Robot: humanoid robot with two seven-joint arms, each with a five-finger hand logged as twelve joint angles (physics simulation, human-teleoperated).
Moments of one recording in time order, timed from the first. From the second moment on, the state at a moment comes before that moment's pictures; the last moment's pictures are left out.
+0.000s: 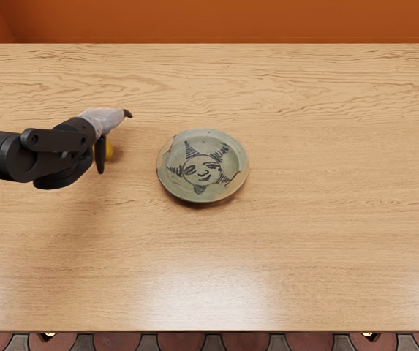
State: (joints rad) left arm -1.52 0.22 0.81 -1.01 0.57 0.31 0.24; right arm -0.04 0.00 -0.06 0.17 0.03 -0.14 -0.03
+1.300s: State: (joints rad) left arm -1.51 0.24 0.84 -0.99 0.57 0.24 0.24; right arm -0.04 0.00 -0.06 0.17 0.03 -0.14 -0.03
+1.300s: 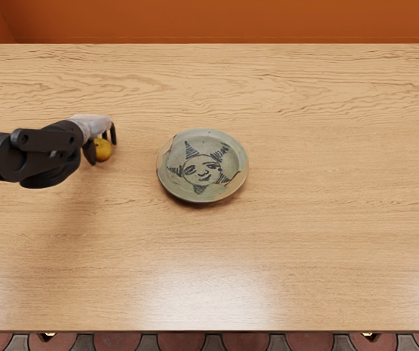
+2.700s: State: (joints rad) left arm -1.62 0.25 0.80 -1.01 0.47 0.08 0.24; right arm -0.04 0.00 -0.06 0.17 0.03 -0.14 -0.03
